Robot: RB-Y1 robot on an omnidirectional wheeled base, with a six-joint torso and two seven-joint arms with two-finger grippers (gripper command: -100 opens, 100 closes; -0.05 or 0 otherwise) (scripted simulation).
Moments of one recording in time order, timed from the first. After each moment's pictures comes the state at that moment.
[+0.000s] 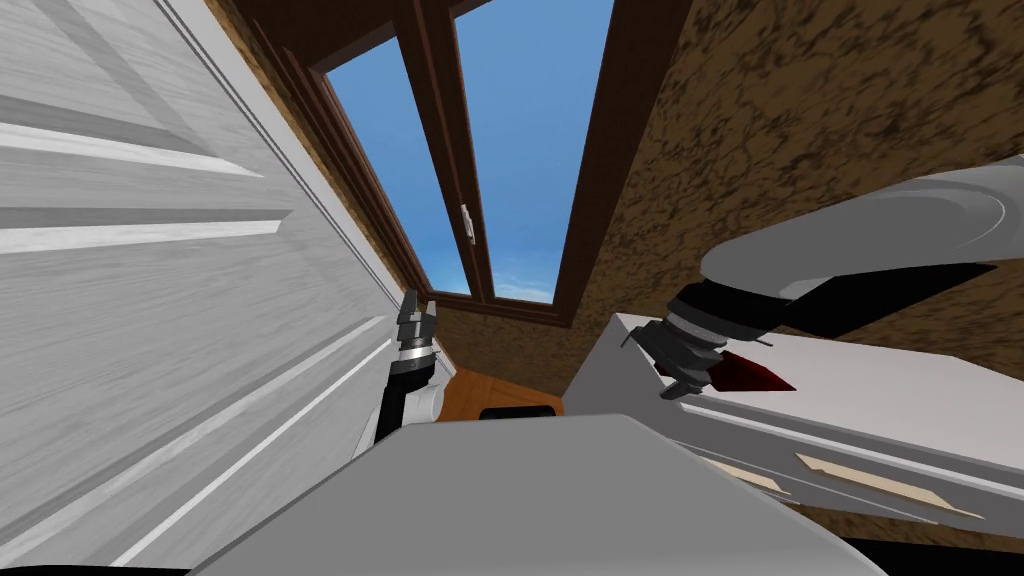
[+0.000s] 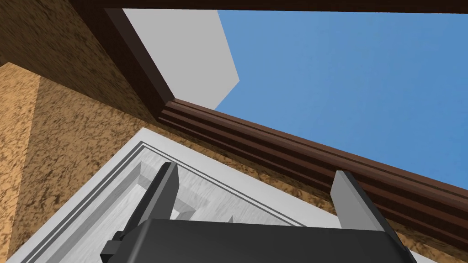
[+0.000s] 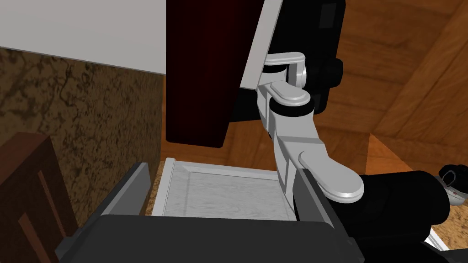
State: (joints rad) left arm 0.46 -0.04 -0.01 -2.23 -0.08 -0.40 0.03; right arm 0.04 -2.60 0.34 -2.31 0.54 -0.80 -0.14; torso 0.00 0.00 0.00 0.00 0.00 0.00
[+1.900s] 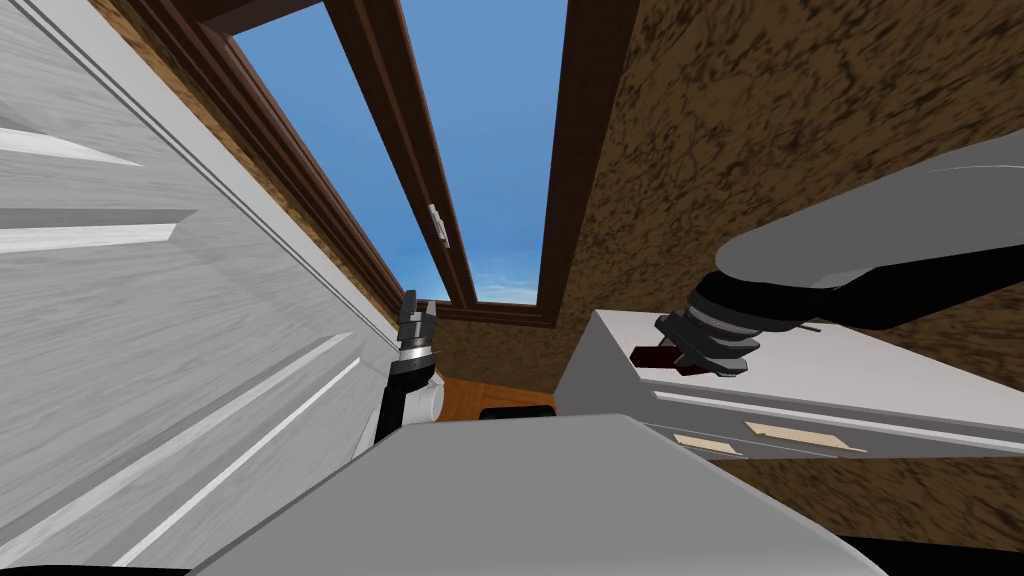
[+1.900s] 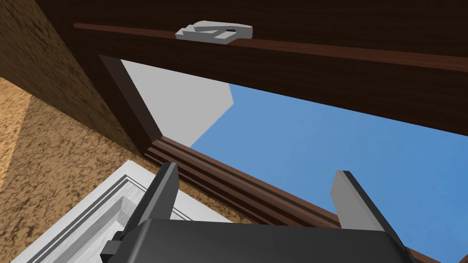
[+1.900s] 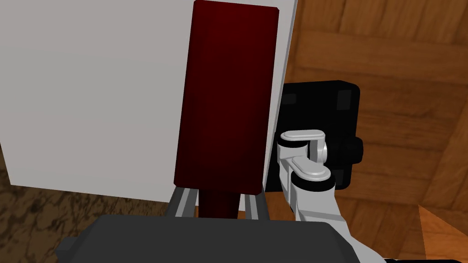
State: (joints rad) left arm 0.46 -0.04 -0.01 -2.23 -0.08 -0.40 0.03; right arm 0.03 -2.84 0.43 -2.32 0.64 -0.67 -0.15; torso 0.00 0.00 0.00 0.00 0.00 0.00
